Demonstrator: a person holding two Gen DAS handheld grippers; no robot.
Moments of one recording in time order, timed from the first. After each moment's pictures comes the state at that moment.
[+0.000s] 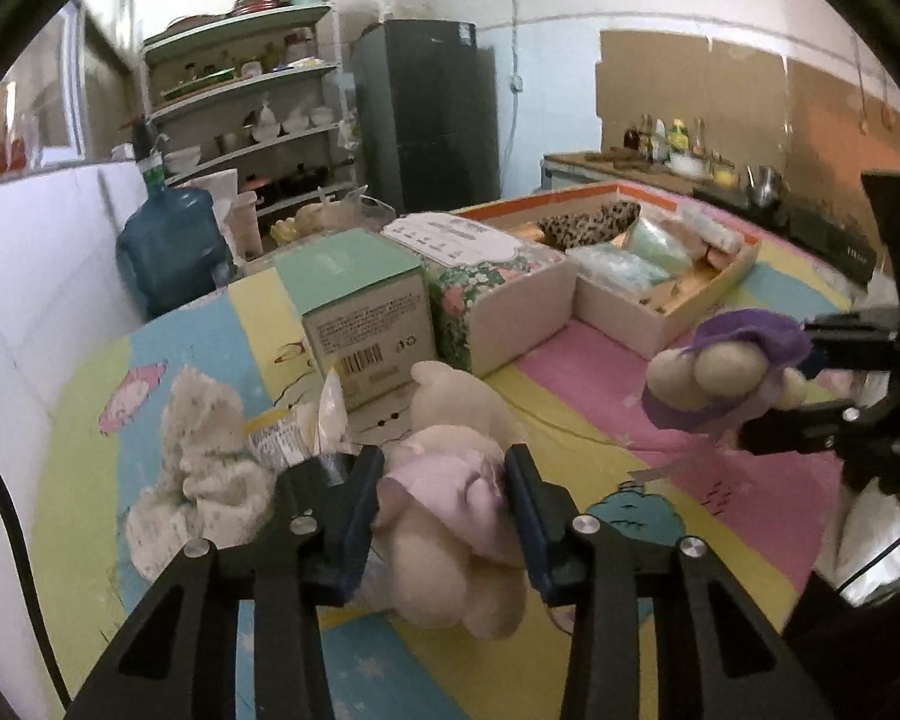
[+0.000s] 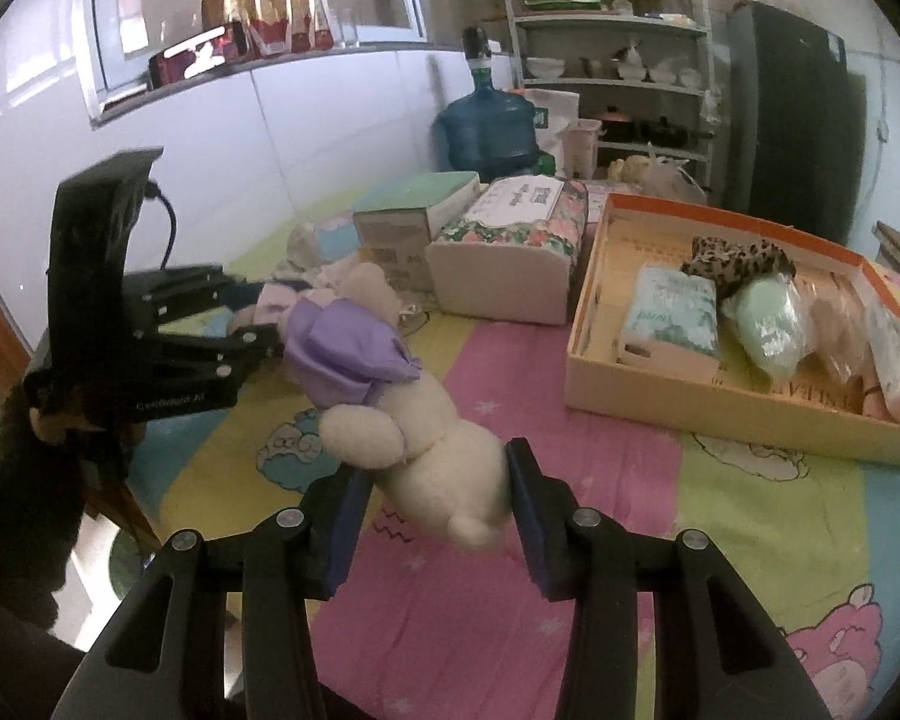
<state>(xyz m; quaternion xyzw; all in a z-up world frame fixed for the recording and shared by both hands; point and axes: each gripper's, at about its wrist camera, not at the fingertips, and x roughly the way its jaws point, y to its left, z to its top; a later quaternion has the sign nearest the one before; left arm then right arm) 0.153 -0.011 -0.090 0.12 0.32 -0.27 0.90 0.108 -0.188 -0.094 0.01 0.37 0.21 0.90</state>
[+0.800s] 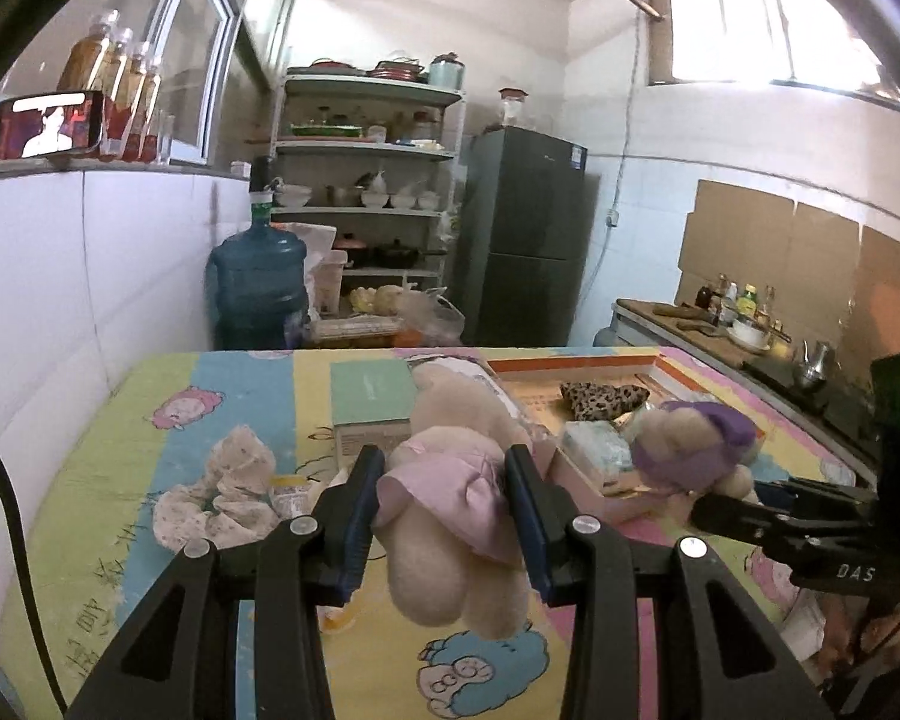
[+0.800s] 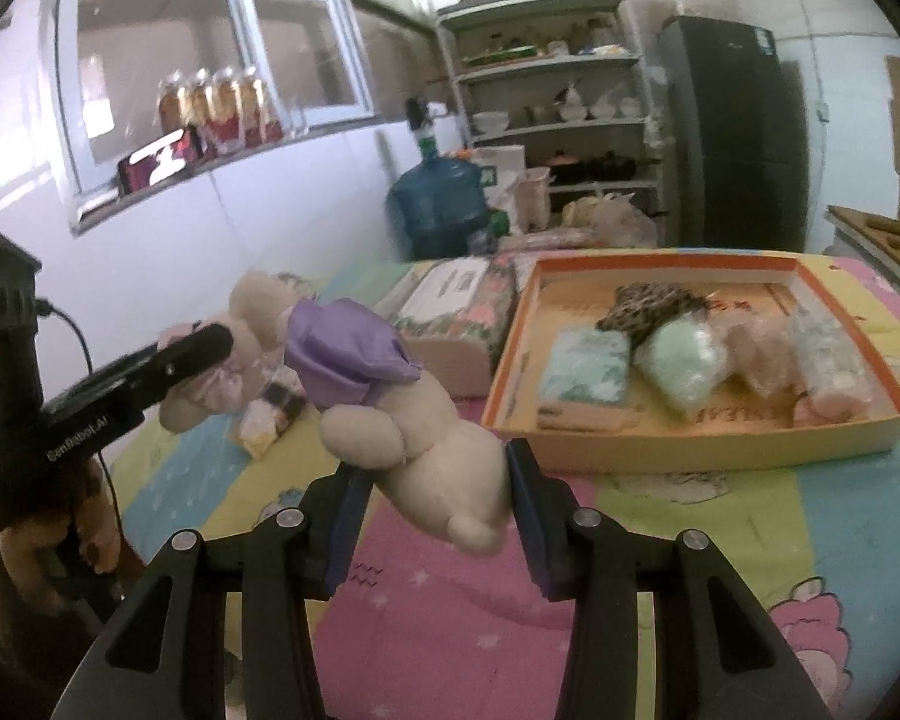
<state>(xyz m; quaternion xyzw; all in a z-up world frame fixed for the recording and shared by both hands) 0.113 -0.017 -0.029 -0.02 0.23 -0.18 0.96 0.094 -0.235 -0.058 0.08 0.30 0.16 0.94</state>
